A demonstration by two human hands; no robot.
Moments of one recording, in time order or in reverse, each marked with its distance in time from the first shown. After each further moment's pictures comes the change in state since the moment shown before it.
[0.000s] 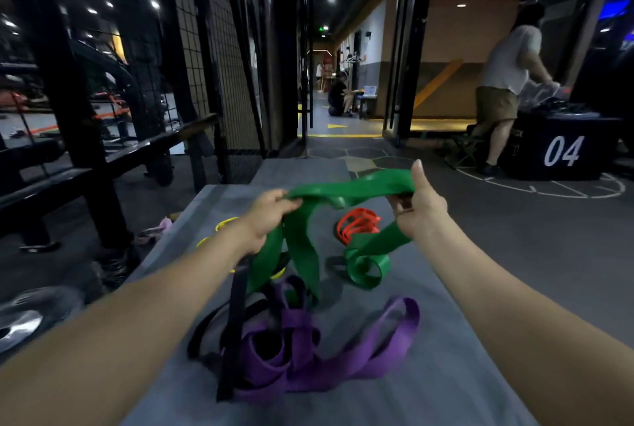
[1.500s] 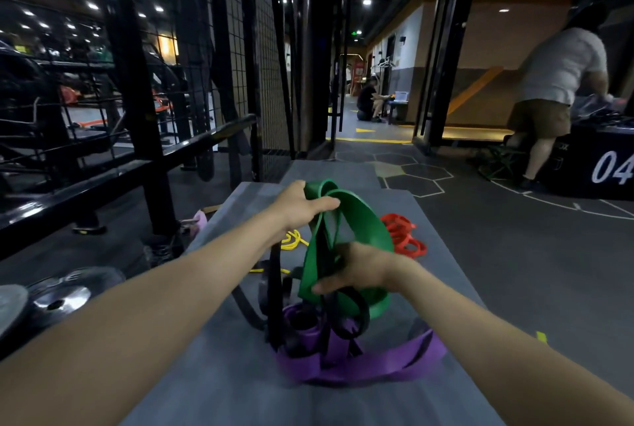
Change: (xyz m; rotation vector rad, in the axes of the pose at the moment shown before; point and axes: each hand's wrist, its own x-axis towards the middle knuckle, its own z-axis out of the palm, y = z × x) left_hand -0.016 0.017 -0.034 0.356 0.125 -0.020; right_hand -0.082 0.092 0.018 -1.703 -0.986 -0.035
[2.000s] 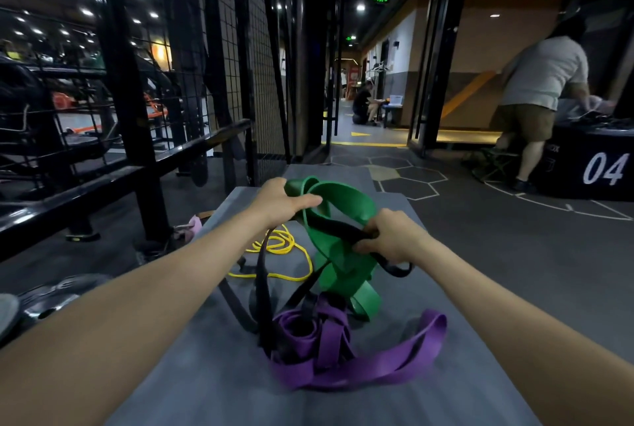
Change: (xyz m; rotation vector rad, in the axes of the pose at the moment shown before) left_hand -0.006 0.011 -0.015 0.073 0.057 -0.025; right_hand -0.012 0.016 -0.055 -0.383 0.353 0.067
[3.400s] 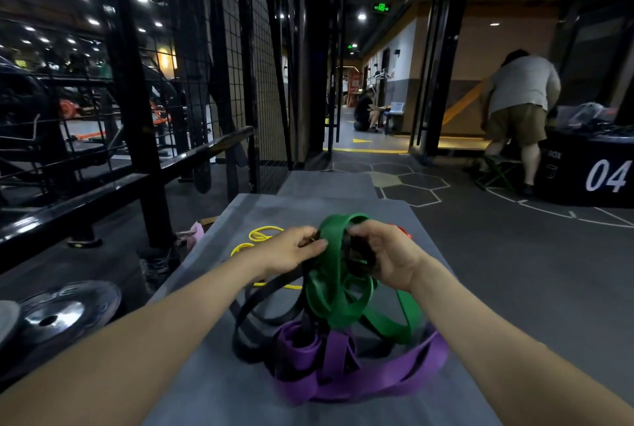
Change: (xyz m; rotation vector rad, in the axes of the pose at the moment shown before) left_hand -0.029 -0.029 0.019 0.062 -0.402 0.163; right_hand -0.009 -0.018 0.022 1.489 -0.265 0.115
